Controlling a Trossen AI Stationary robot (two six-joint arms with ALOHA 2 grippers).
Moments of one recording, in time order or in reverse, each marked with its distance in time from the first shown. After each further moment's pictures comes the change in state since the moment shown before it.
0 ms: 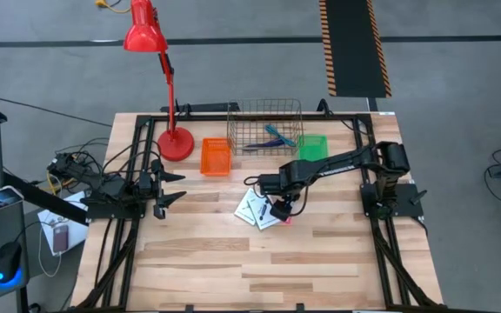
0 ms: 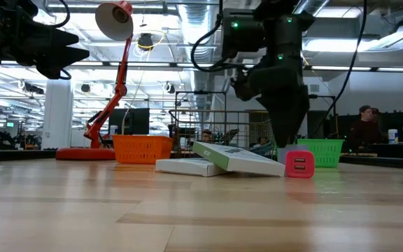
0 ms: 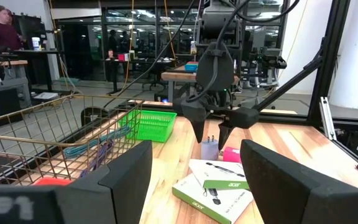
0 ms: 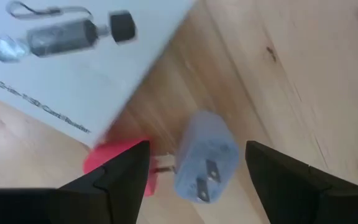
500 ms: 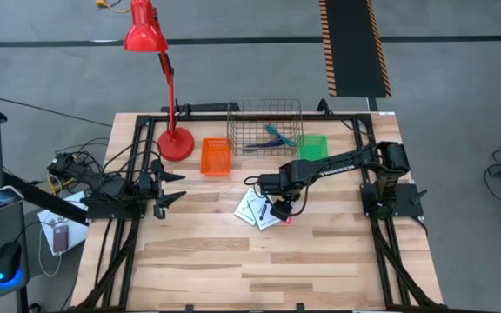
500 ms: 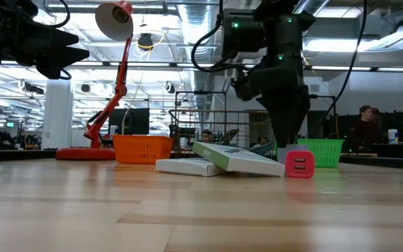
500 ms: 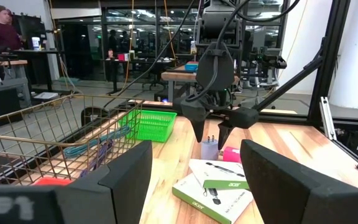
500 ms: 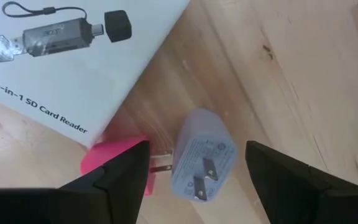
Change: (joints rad) left arm 0.000 0.000 0.000 0.000 0.000 0.000; right arm 0.000 -0.001 0.000 -0.004 0.005 0.011
